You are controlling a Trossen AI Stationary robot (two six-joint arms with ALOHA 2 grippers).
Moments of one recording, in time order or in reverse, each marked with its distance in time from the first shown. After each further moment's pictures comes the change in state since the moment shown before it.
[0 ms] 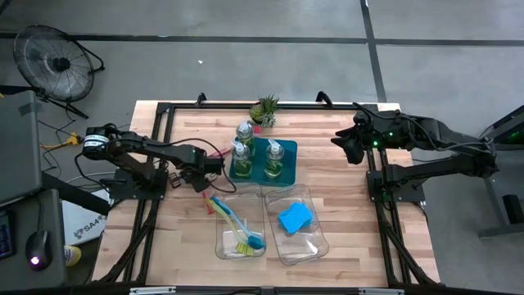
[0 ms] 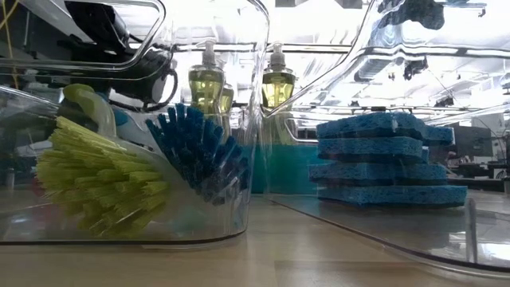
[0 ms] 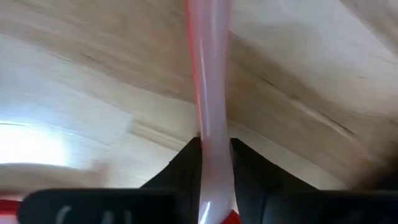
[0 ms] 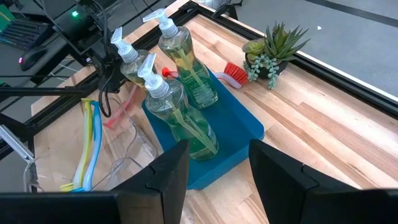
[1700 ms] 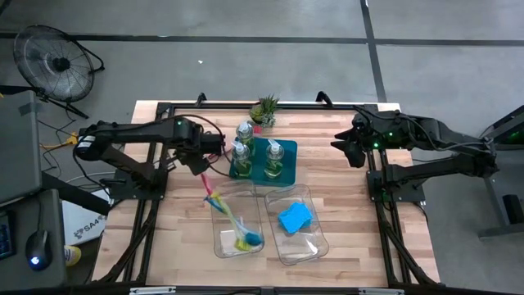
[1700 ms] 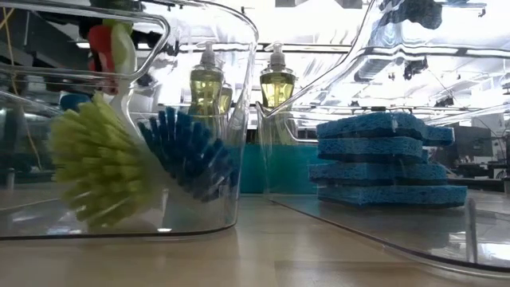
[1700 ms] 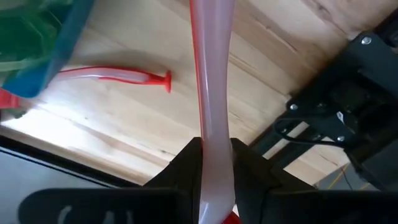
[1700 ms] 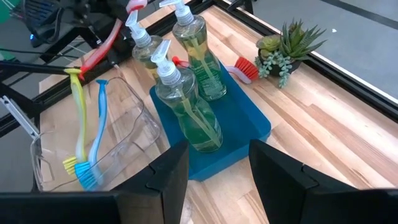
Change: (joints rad) left arm 0.000 -0.068 0.637 -0.676 -0.092 -0.053; right arm 0.000 0.000 0.000 -0.006 -0.056 -0.080
